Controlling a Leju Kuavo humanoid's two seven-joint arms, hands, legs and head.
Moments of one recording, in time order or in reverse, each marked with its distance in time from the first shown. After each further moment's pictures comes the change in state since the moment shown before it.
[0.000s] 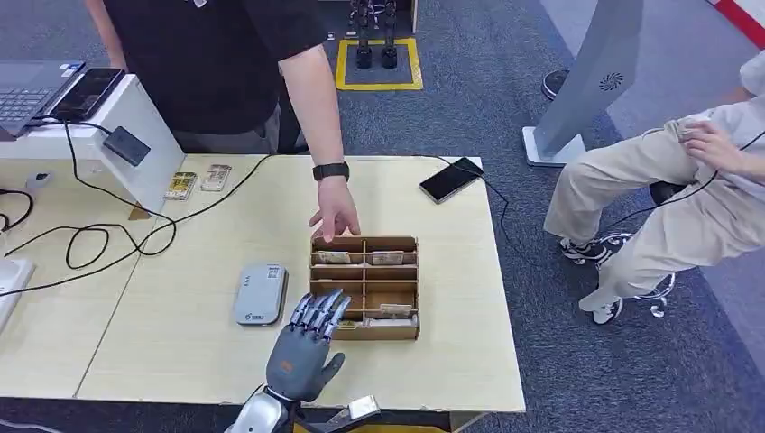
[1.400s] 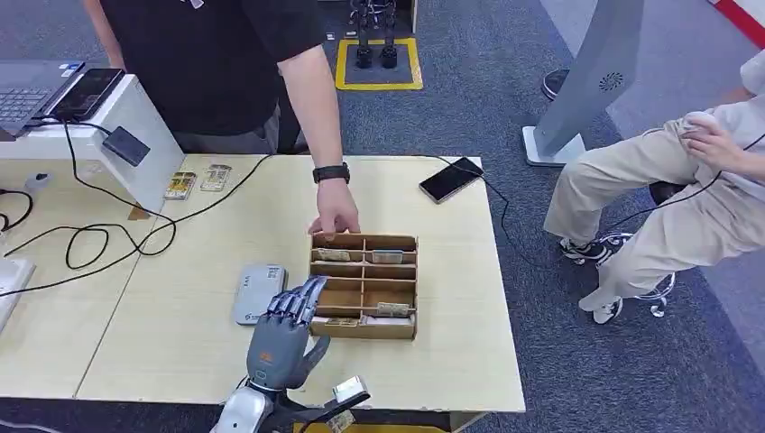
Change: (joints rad) left arm 0.040 -0.044 0.116 -0.130 0.001 -0.003 -0.035; right arm 0.000 0.006 0.000 0.000 -0.002 0.000 0.010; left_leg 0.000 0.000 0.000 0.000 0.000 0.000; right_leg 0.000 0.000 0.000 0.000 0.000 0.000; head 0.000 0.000
